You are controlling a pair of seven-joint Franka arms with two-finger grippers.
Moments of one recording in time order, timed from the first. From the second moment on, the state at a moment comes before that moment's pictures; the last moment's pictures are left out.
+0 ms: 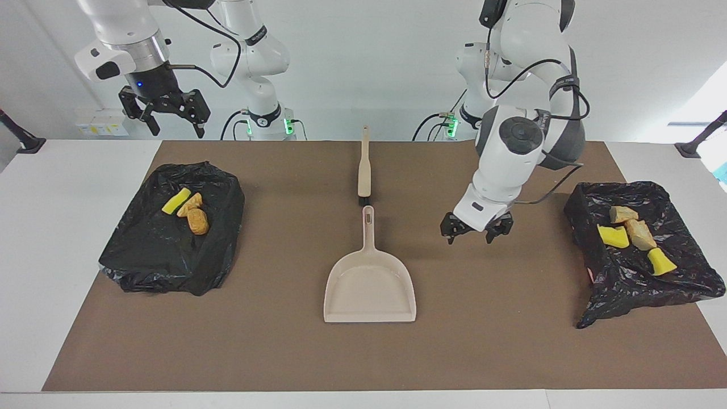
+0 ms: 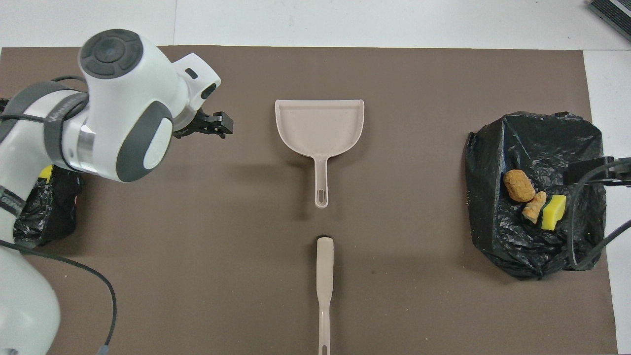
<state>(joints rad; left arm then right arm) -0.22 0.36 -0.11 -1.51 0.05 1.89 -0.26 0.06 -0.11 -0.07 -1.62 -0.04 1.55 0.04</state>
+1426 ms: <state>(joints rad) 0.02 0.01 -0.12 -1.62 0.00 1.64 -0.01 0.06 -0.11 -0.07 -1.62 -0.04 1.55 0.04</state>
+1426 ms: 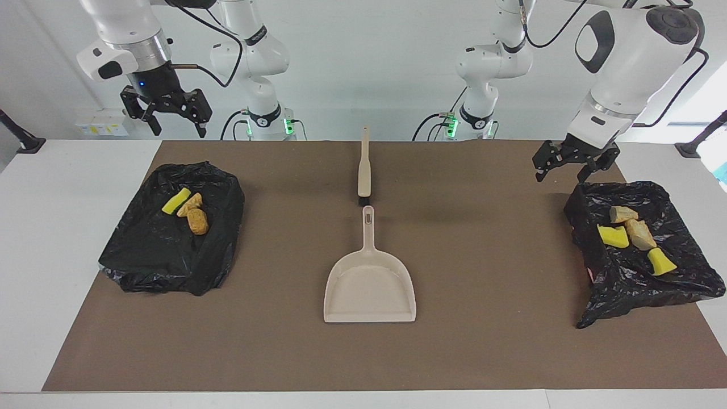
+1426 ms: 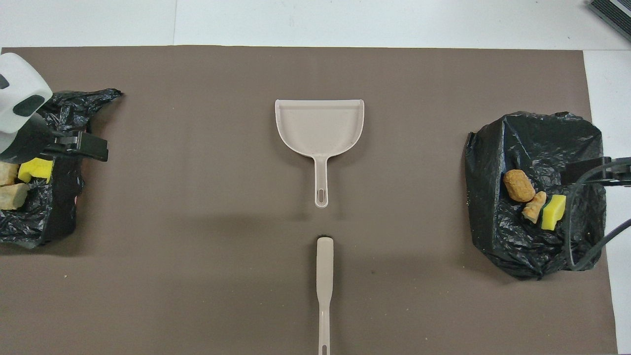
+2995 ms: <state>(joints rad) 0.03 0.00 -0.11 -1.60 0.00 1.56 0.07 0.06 -0.11 -0.07 -1.62 -0.04 1.55 0.04</state>
